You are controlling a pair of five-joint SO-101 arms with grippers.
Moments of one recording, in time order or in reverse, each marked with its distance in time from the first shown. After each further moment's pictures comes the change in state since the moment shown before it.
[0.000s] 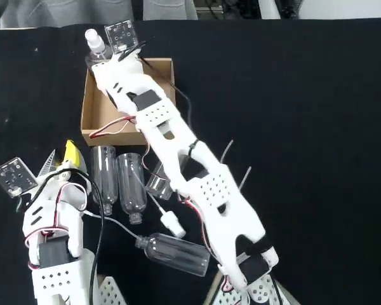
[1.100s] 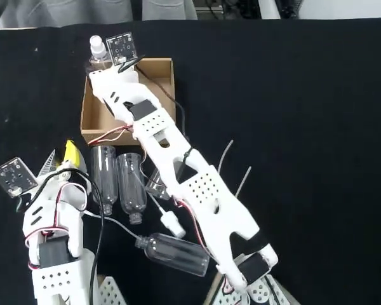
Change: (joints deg) left arm 0.0 0.0 0.0 0.0 0.0; right arm -1.1 14.9 -16.5 0.0 -3.6
